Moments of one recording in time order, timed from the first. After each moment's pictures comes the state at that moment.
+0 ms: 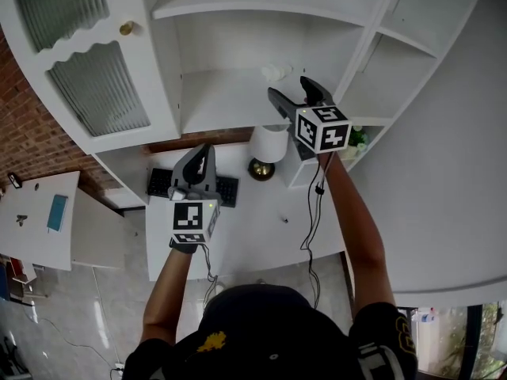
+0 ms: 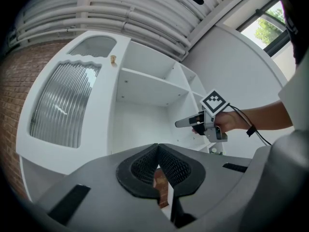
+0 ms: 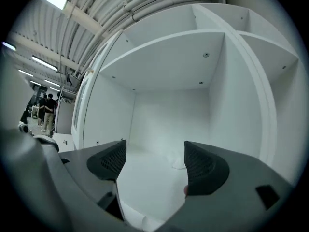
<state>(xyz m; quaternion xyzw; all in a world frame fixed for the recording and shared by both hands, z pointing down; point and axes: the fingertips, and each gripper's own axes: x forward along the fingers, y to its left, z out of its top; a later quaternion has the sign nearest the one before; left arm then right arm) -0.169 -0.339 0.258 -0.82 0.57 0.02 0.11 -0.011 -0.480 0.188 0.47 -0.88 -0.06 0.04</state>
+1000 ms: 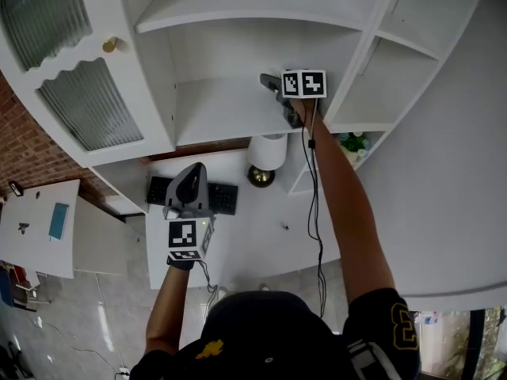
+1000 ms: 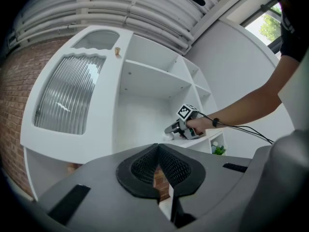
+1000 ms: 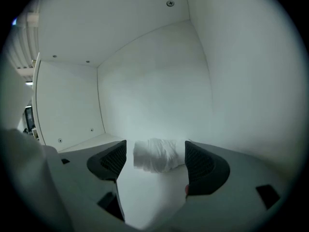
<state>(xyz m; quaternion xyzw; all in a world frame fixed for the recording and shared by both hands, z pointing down) -0.179 -0.346 0.282 -0.81 0.58 0.00 0.08 -0.004 -0.643 0.246 0.47 -0.87 0.10 0.12</state>
